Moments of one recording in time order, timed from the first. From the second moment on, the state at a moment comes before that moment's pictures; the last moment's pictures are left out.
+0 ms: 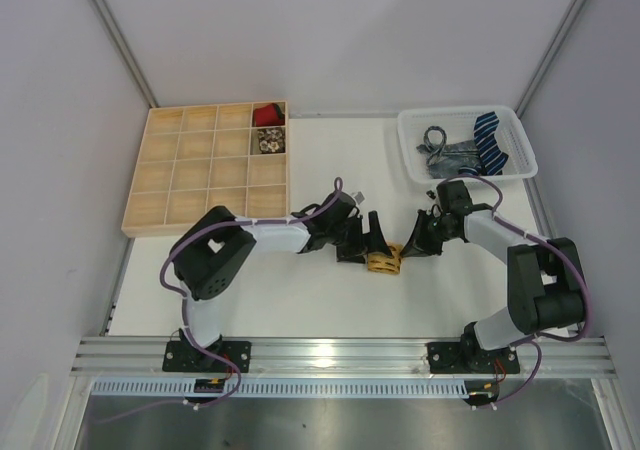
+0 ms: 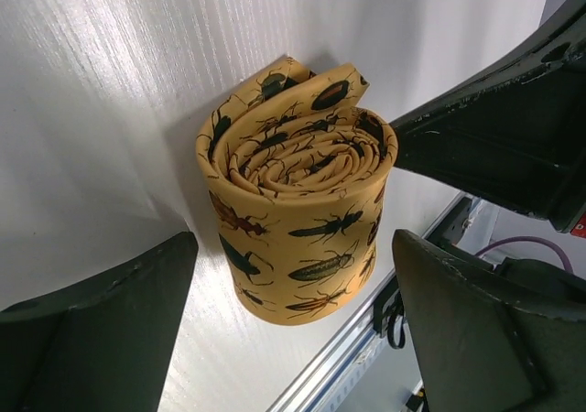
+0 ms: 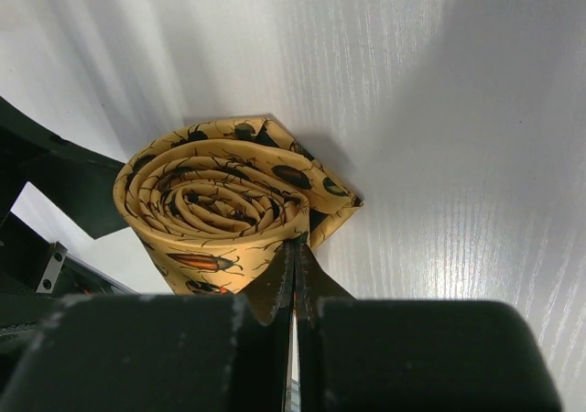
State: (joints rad) left arm -0.83 1.90 1.07 0.05 0.37 -0.94; right arm 0.18 1.50 0.78 -0.46 -0.46 0.48
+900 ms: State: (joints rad) left arm -0.88 1.95 1.10 0.10 0.31 -1.00; right arm 0.17 1.51 0.77 -0.43 -0.46 0.48
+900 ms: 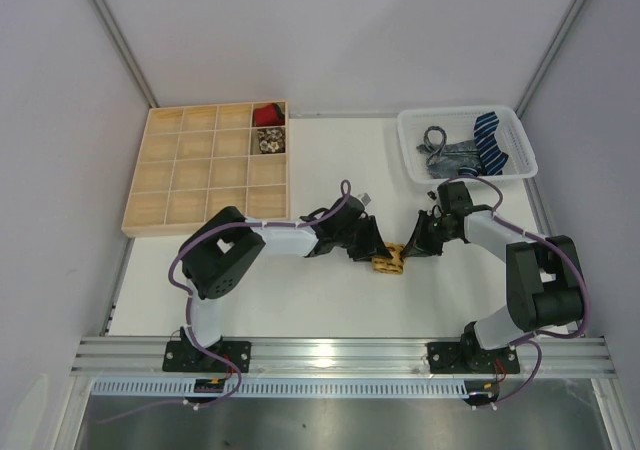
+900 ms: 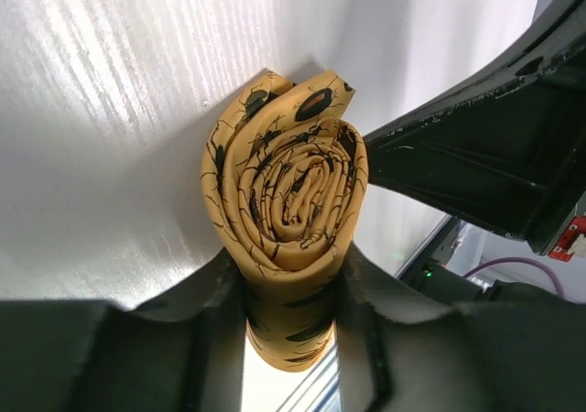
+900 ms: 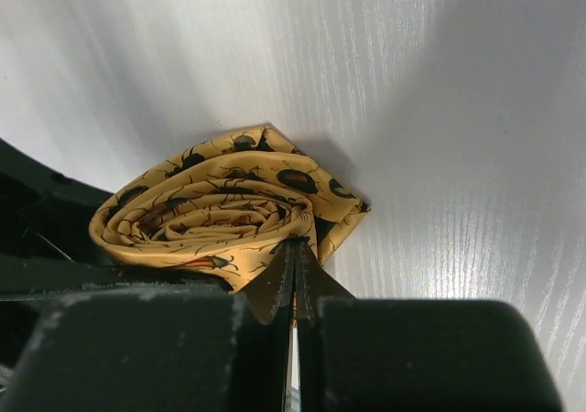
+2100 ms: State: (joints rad) left arm -0.68 1.71 1.11 -0.12 0.36 -0.76; right arm 0.15 1.32 0.87 -0.56 -0.41 0.48
